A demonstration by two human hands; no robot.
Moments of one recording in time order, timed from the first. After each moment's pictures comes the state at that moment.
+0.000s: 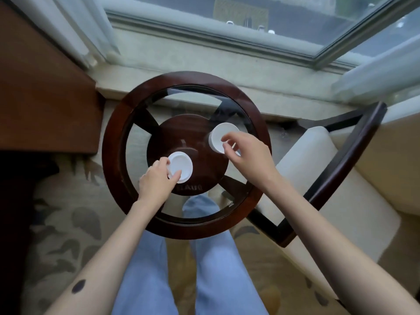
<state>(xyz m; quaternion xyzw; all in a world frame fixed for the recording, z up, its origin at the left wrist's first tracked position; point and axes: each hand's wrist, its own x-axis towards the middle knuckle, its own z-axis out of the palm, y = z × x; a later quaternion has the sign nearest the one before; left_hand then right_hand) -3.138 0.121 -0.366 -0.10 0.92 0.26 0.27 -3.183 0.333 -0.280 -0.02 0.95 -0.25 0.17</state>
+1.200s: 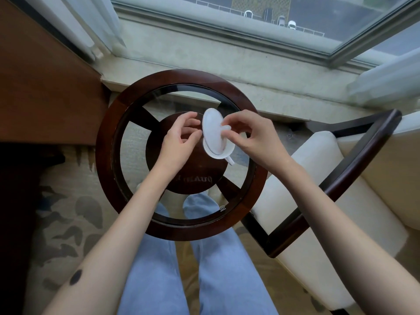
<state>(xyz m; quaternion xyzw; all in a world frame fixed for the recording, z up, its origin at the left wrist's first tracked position) -3.215 0.191 -0.325 -0.13 0.75 0.62 0.18 -3.234 0.373 -0.273 -0.03 0.86 -0.48 0.19</state>
